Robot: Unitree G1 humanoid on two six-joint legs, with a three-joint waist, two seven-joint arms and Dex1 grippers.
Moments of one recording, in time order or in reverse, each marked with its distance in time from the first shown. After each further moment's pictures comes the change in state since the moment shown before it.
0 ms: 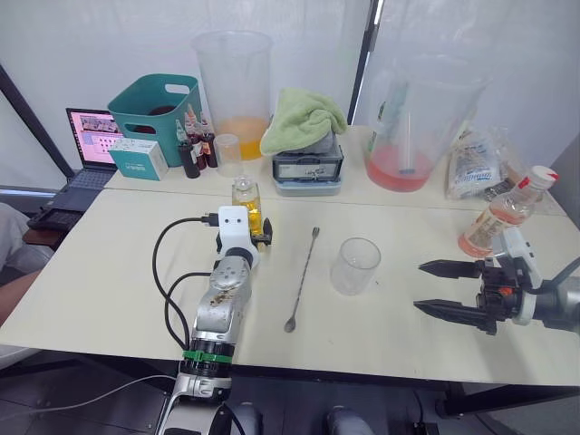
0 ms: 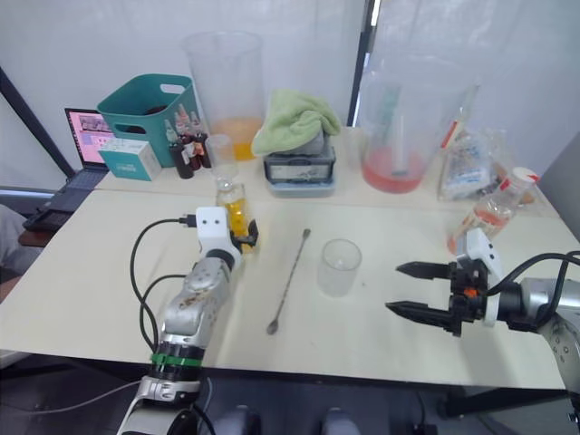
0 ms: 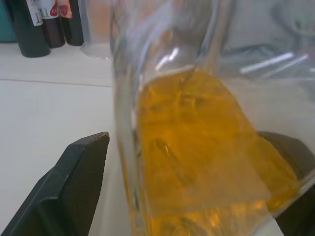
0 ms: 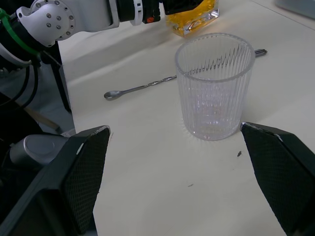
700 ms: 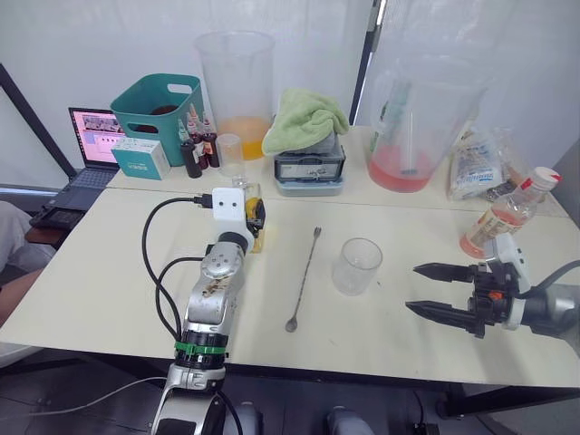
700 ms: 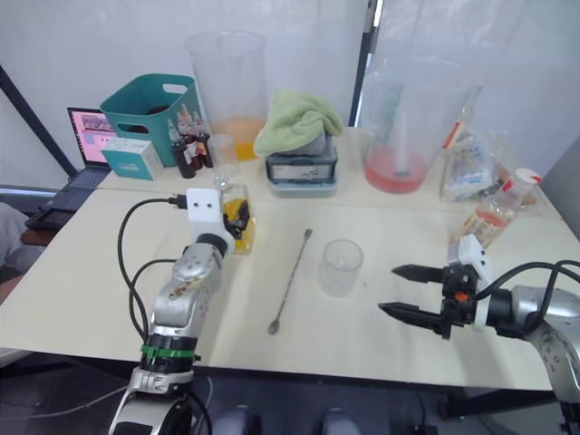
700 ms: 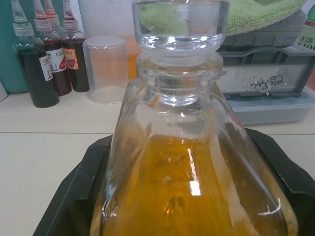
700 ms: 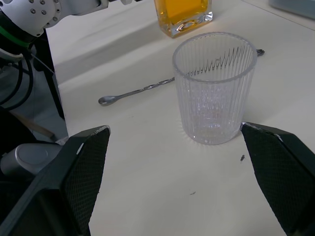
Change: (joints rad) left arm -0.051 0.019 0.019 -0.055 -0.010 0.033 -0.057; right arm 0.028 0.044 0.000 -0.037 0.000 0.004 -0.074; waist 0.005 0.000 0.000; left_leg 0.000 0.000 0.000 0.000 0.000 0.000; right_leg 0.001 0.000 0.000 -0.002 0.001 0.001
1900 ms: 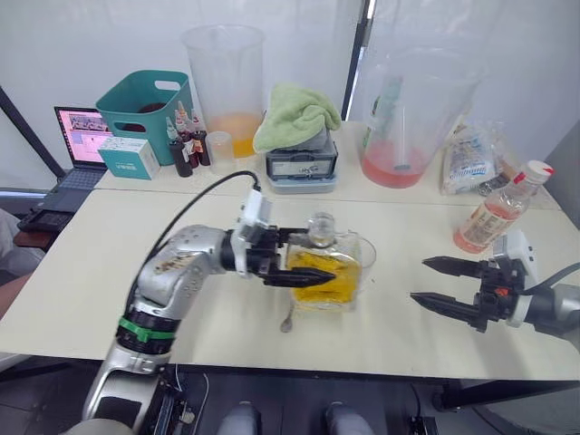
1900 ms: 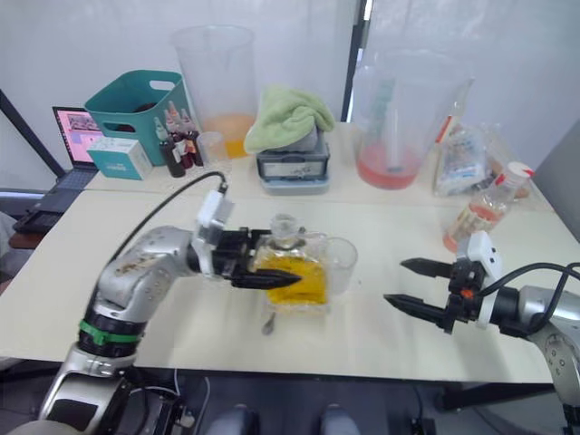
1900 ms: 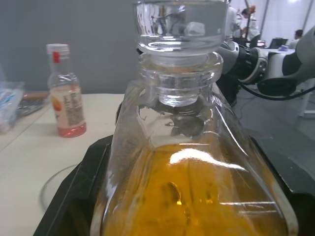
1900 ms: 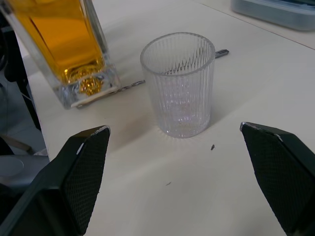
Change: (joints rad) left arm -0.083 0.346 -0.241 -0.135 -0.502 0.009 -1.303; right arm 0.017 0.018 -0.044 -0.003 -0.001 -0.019 -0.049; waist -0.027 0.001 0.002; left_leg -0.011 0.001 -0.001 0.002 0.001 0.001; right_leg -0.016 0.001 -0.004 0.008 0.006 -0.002
